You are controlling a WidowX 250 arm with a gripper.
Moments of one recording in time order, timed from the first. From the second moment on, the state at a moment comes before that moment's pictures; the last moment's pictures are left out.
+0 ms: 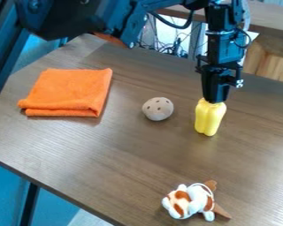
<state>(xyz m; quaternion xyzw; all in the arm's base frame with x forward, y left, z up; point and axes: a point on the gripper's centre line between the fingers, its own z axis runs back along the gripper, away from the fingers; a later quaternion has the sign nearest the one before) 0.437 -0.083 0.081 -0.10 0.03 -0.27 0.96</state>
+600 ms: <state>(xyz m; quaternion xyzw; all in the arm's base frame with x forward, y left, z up) 0.419 -0.092 0.086 -0.03 0.04 -0.25 0.97</state>
